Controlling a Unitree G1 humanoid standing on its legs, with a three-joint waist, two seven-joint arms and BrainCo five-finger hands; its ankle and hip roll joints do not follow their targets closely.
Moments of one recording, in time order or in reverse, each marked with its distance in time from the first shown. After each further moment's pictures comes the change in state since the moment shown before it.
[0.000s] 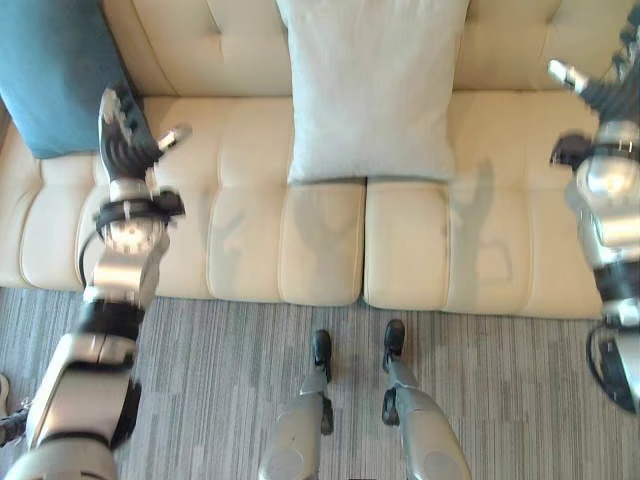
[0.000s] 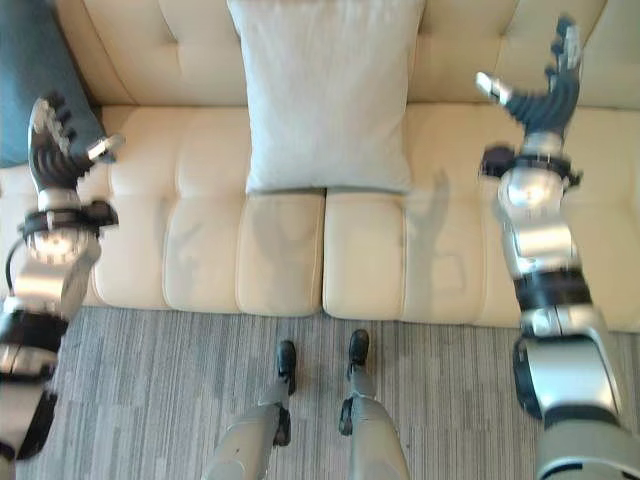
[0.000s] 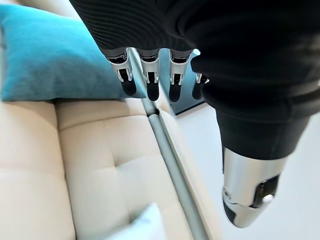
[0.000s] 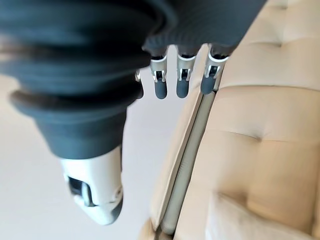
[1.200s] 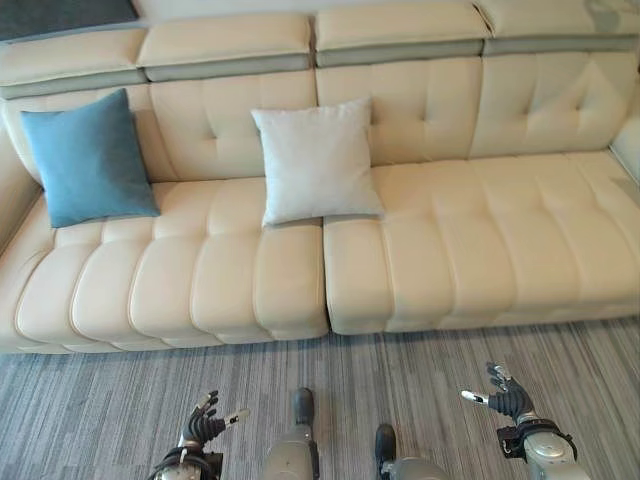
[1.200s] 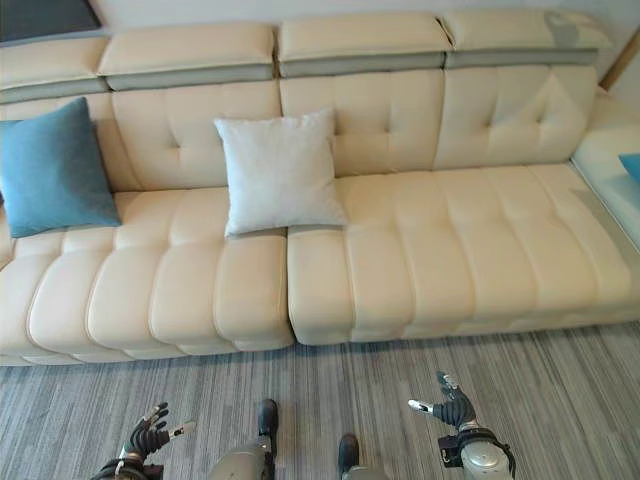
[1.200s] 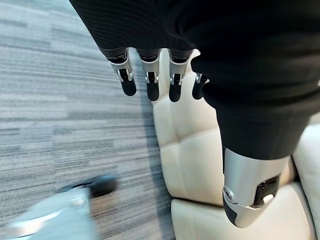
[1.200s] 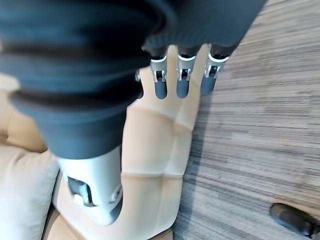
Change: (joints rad) left arm 0.533 -0.303 -0.079 0.394 0.270 0.164 -0.235; right arm 0.665 0.252 0.093 0.310 -0.219 0.086 0.300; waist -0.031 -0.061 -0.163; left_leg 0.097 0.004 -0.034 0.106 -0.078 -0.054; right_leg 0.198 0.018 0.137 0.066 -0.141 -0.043
